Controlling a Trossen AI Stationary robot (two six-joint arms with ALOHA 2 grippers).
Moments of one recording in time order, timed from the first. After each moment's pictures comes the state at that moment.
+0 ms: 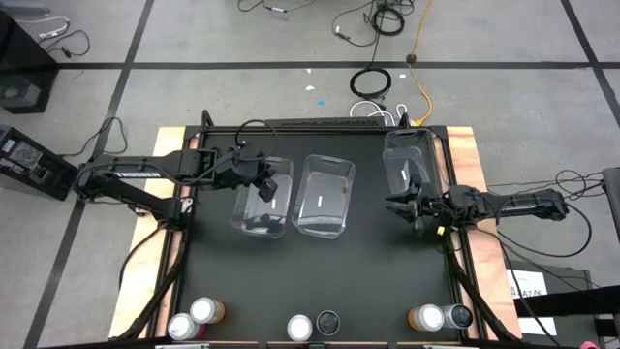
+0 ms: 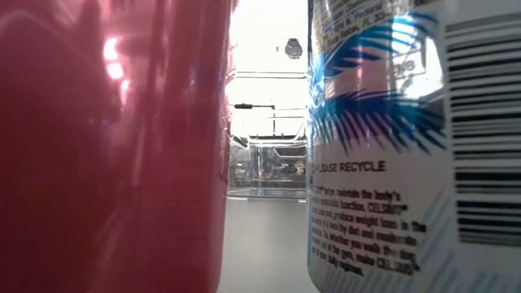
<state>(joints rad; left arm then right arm) 0.04 1.24 1.20 -0.74 -0.40 -0.57 0.06 0.12 0.02 0.10 0.17 0.26</state>
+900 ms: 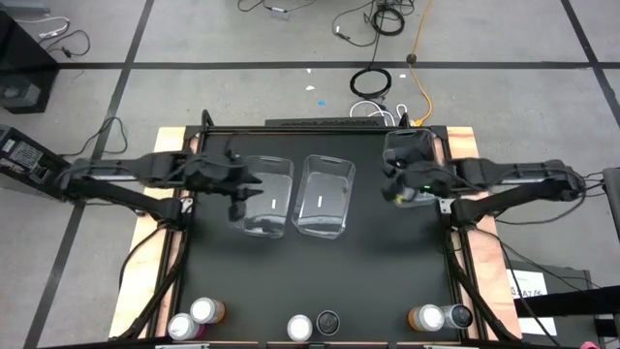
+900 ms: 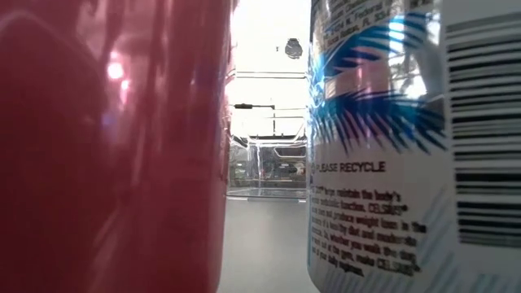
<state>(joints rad) 0.00 0.99 1.06 -0.72 -0.12 -0.08 0.02 1.00 1.00 -0.79 0.65 0.65</state>
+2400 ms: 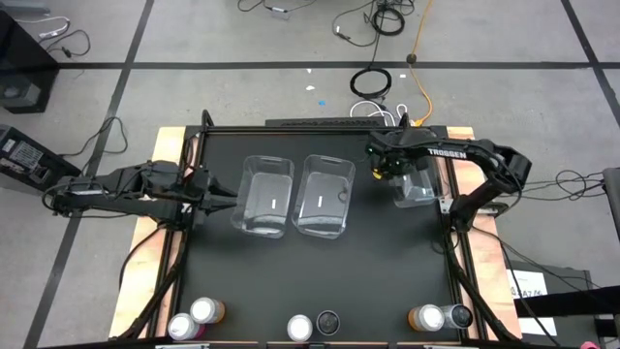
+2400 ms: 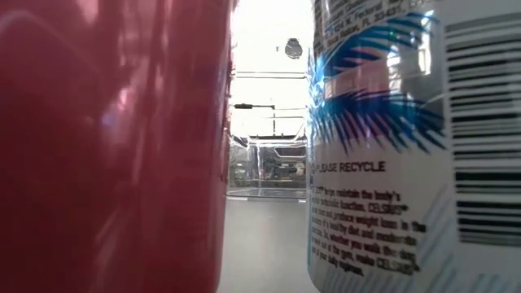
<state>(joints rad) 0.00 0.49 0.66 -0.54 0.06 -0.12 -0.55 1.54 0.97 -0.99 0.15 0.79</state>
